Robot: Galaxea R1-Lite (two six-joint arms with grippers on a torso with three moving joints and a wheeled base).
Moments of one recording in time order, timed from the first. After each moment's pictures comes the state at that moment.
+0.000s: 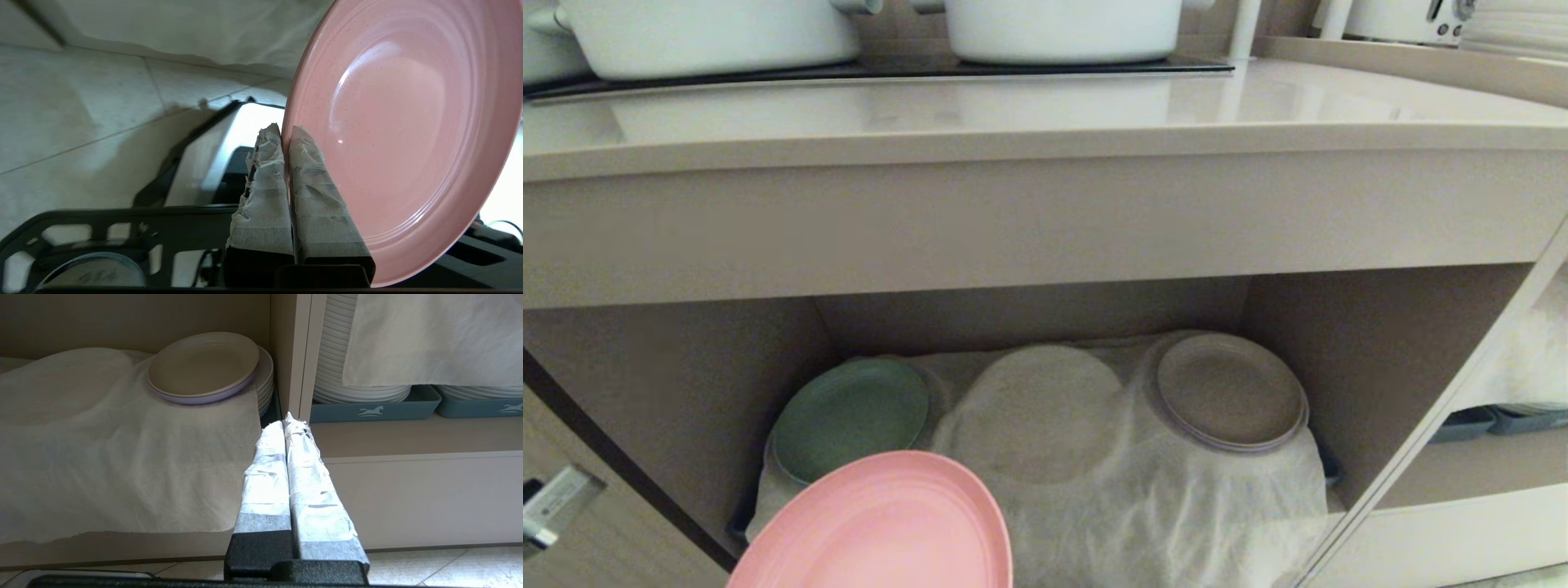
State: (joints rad) left arm -0.46 0.89 -0.49 0.39 -0.01 -0.73; right arm 0.00 0.00 0.00 0.00 0.01 0.01
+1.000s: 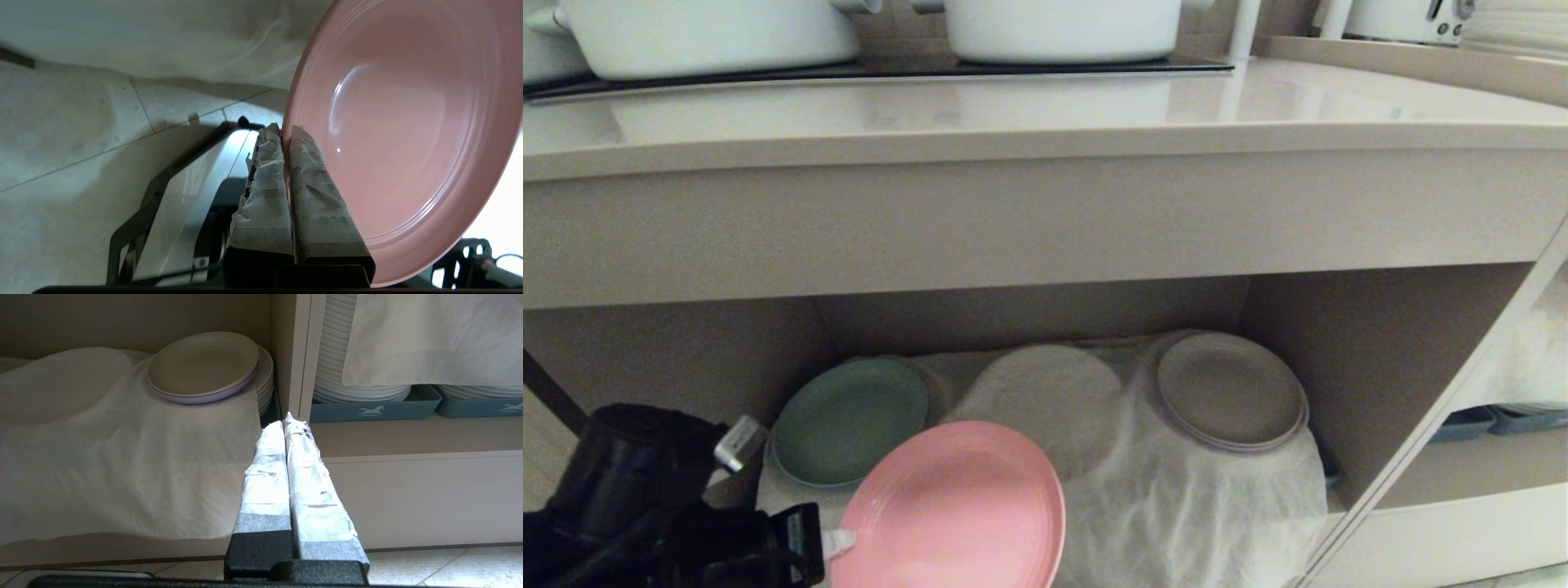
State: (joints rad) left arm -0.46 1.30 -0.41 -0.07 -0.03 -0.73; right arm 0.00 0.00 0.00 0.00 0.01 0.01
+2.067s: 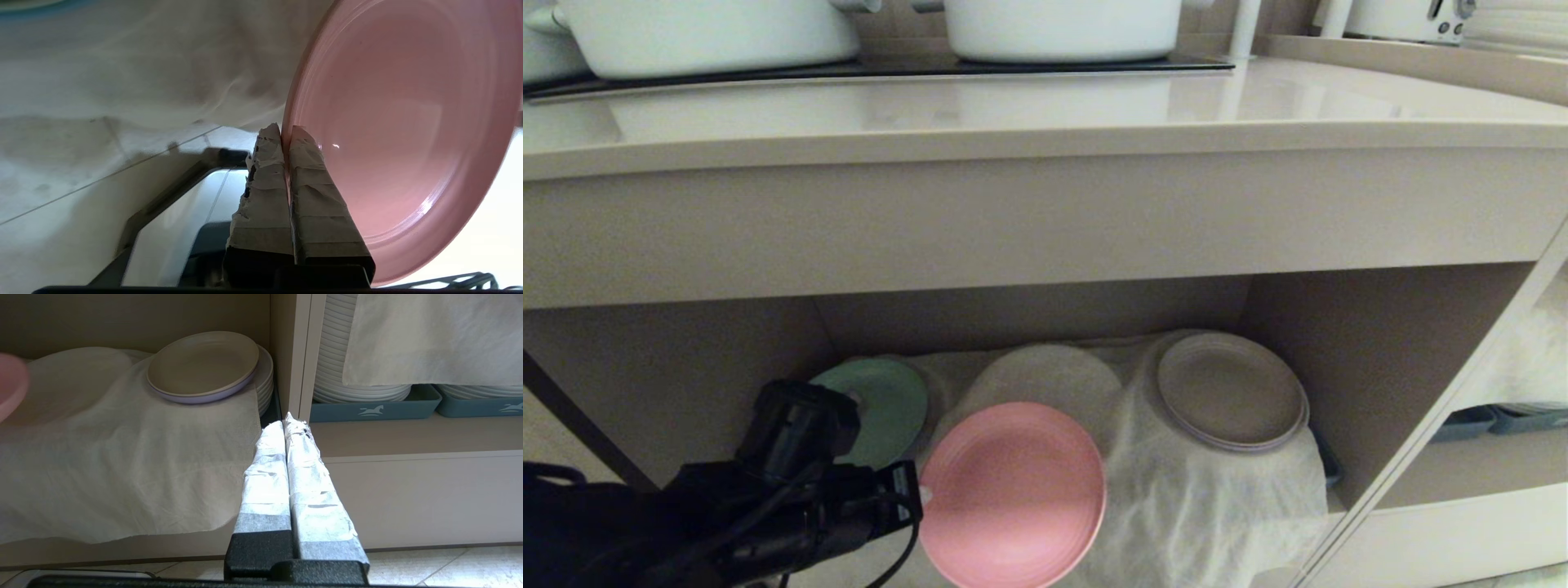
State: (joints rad) left arm -0.50 1.66 -0.44 -0.44 -0.03 -0.75; right arm 0.00 0.00 0.00 0.00 0.01 0.01
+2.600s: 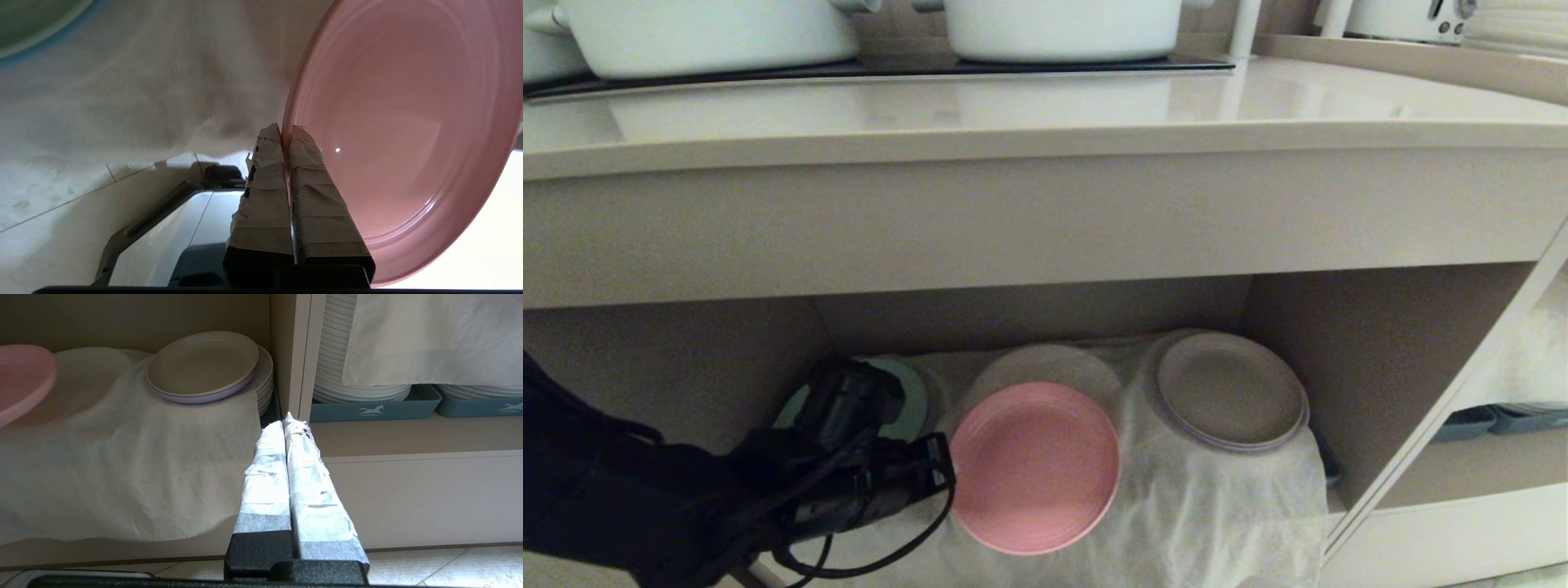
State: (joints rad) left arm -0.52 1.78 -0.56 -0.44 -0.01 -0.78; right arm 0.00 0.00 0.00 0.00 0.01 0.01
